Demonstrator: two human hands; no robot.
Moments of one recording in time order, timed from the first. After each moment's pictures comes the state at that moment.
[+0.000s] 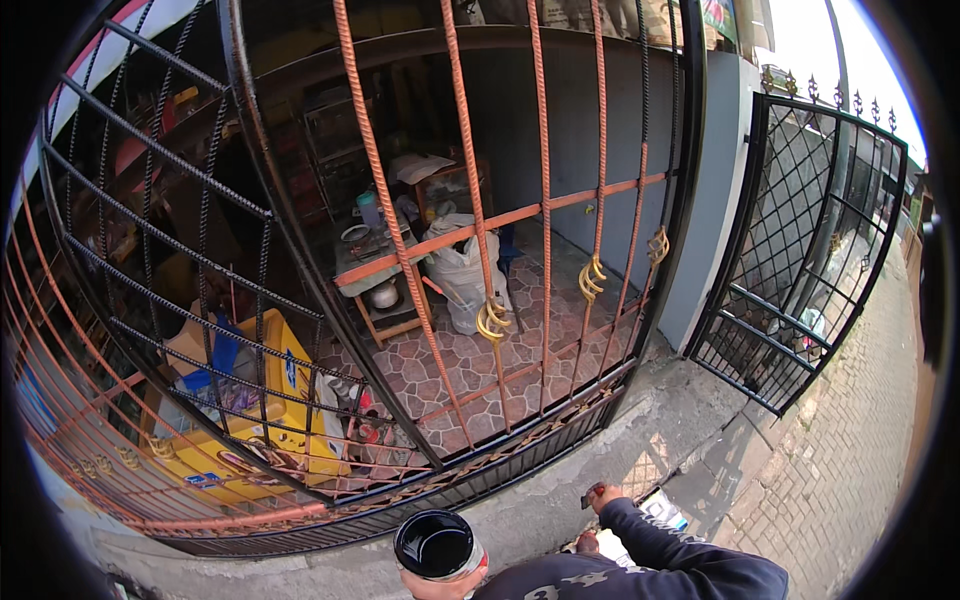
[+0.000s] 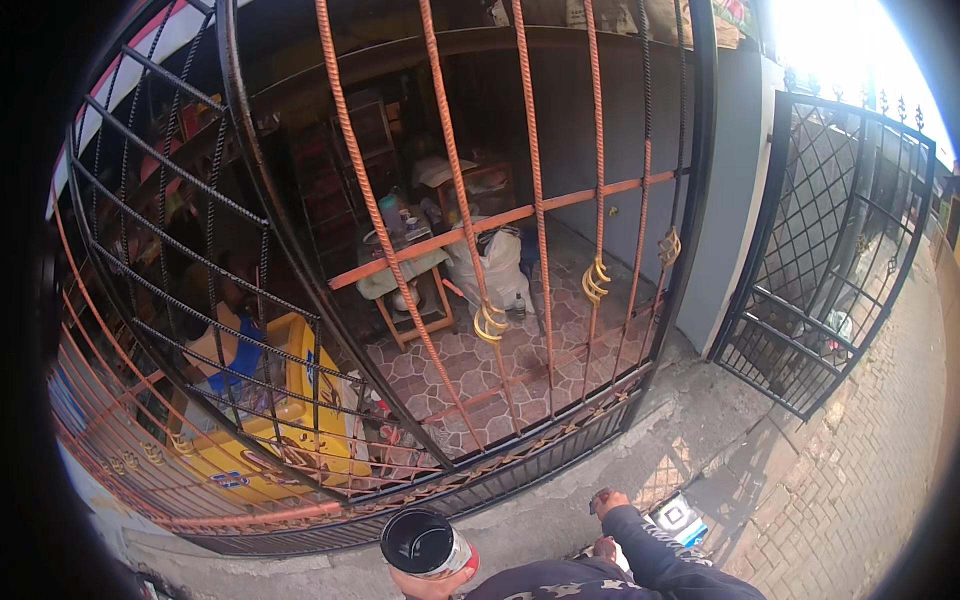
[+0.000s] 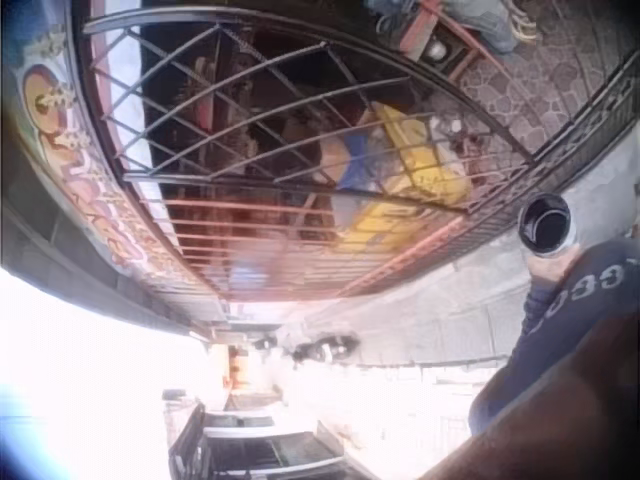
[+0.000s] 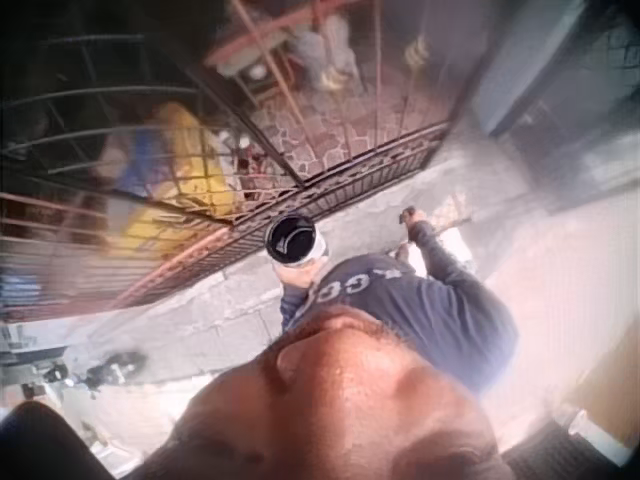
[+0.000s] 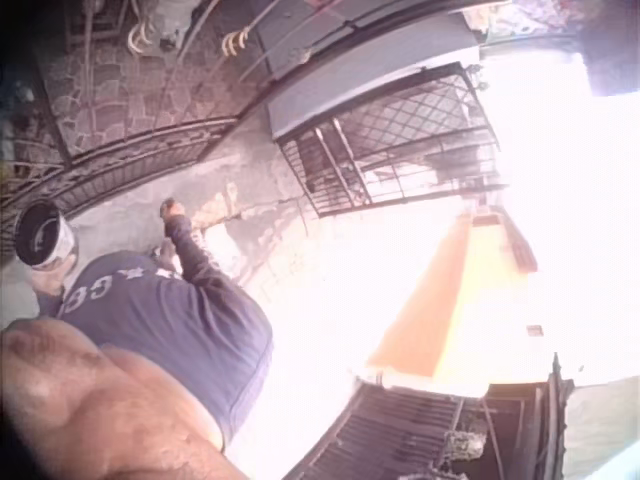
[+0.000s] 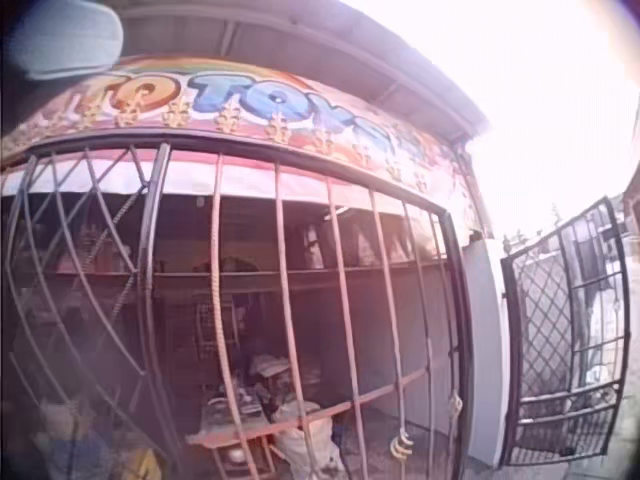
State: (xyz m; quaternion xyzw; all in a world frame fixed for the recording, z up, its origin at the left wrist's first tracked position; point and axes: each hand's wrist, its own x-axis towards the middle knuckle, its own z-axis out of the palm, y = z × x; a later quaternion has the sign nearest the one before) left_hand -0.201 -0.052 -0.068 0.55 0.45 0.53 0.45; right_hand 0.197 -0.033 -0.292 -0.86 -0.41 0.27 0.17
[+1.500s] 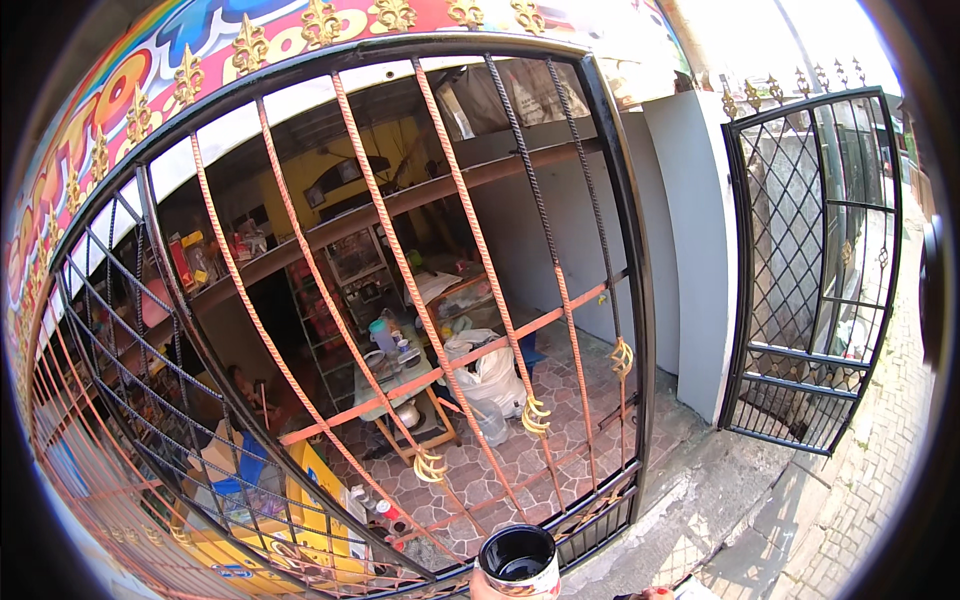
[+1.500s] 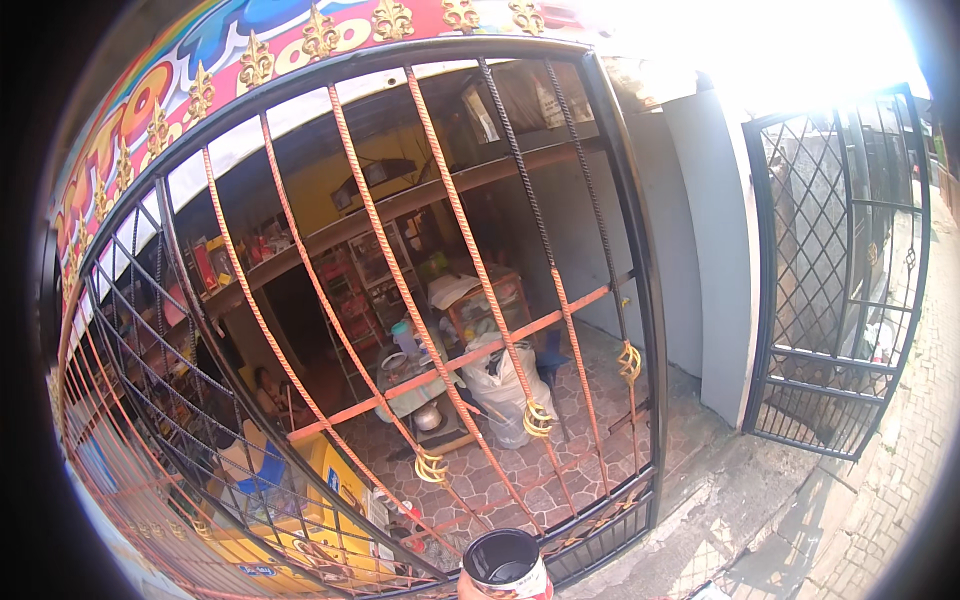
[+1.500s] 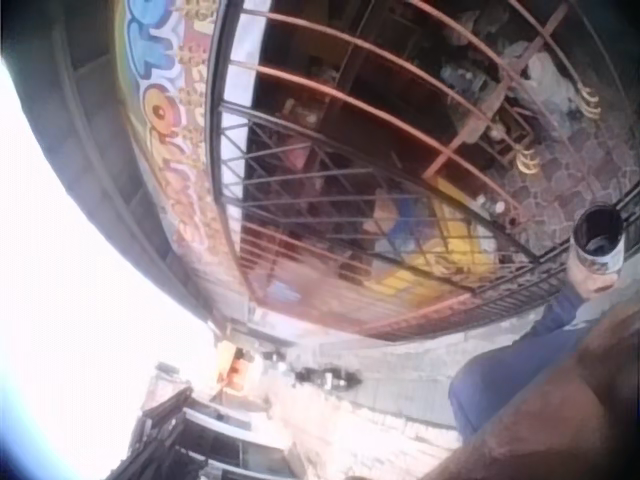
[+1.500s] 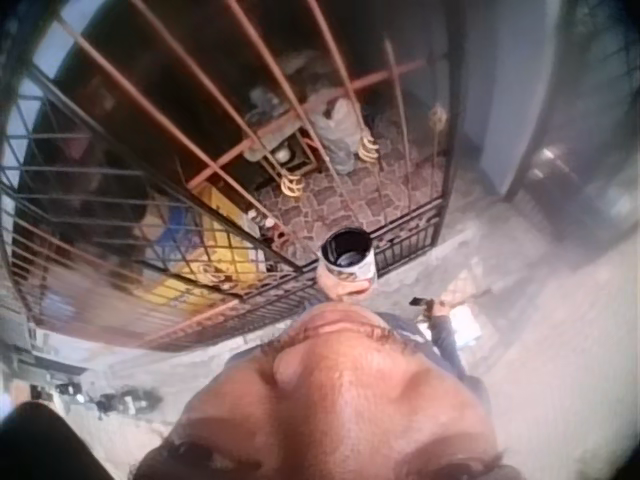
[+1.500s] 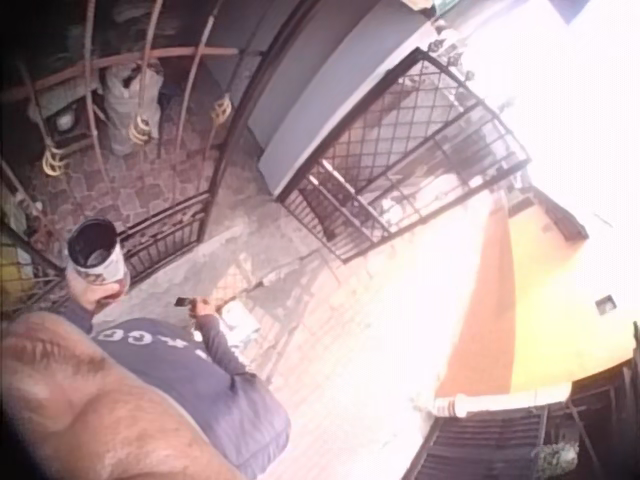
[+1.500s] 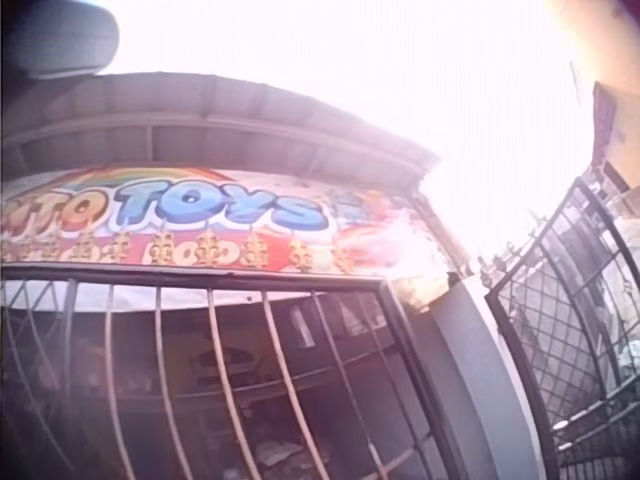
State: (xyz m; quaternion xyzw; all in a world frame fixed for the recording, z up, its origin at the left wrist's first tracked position) left_hand 0.090 0.067 -0.033 0.27 -0.01 0.36 0.89; right_hand 0.347 -0.110 -0.321 -0.64 0.00 0.51 0.57
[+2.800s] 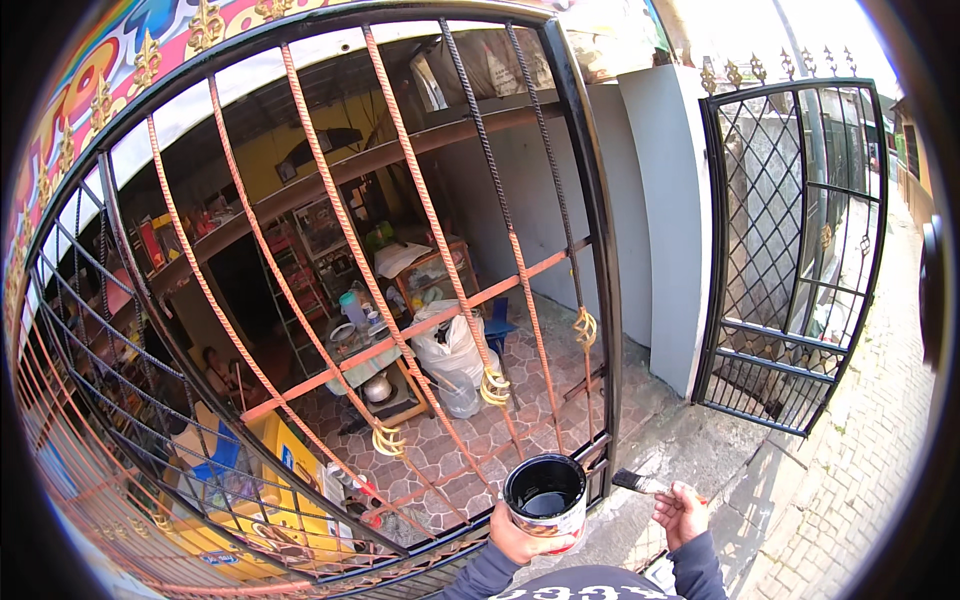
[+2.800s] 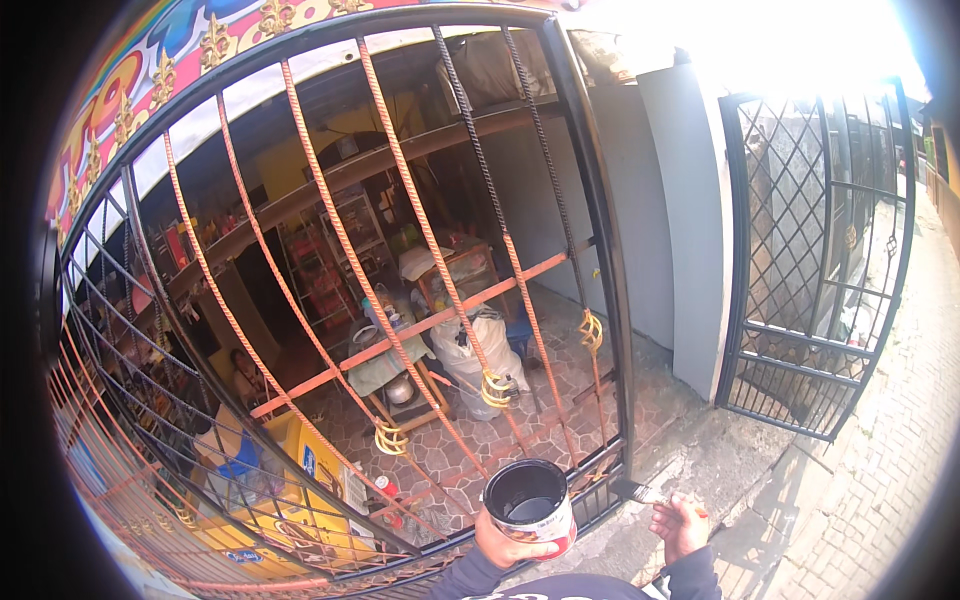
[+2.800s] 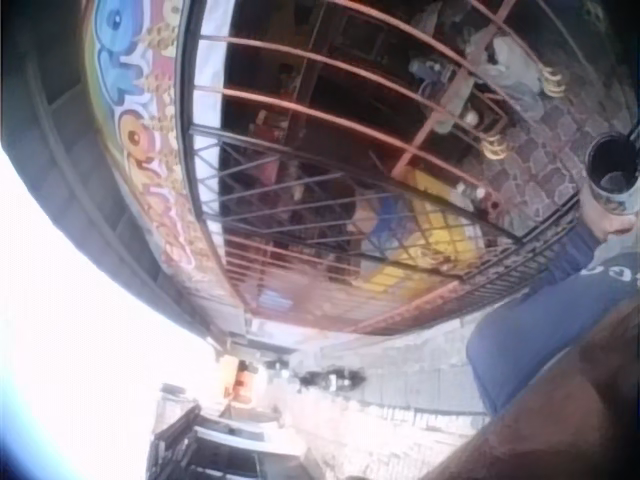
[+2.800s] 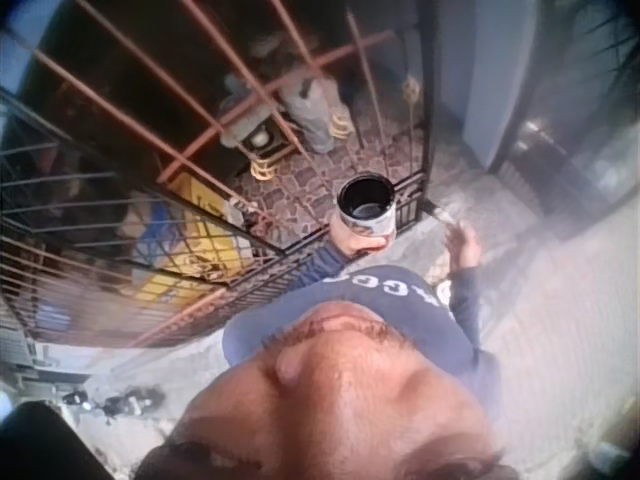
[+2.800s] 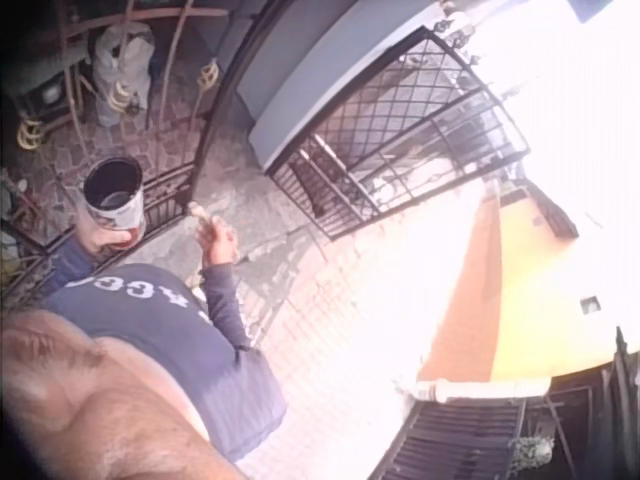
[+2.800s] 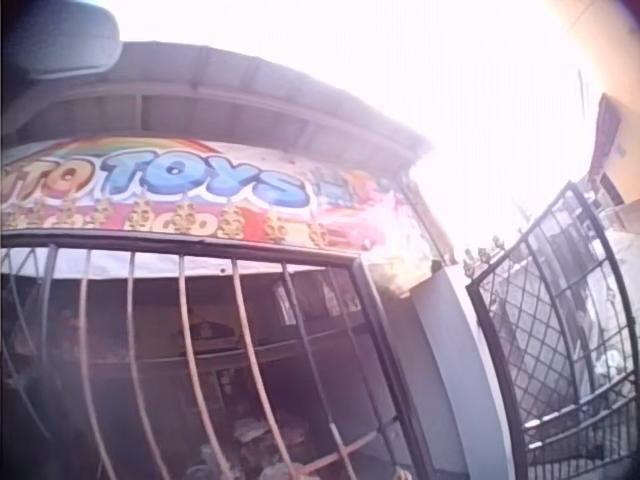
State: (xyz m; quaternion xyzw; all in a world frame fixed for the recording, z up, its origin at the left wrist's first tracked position) left_hand 0.185 0.046 0.058 0.65 0.16 0.41 0.63; right_hand 0.440 -0.094 -0.072 -0.39 -0.02 0.40 0.83
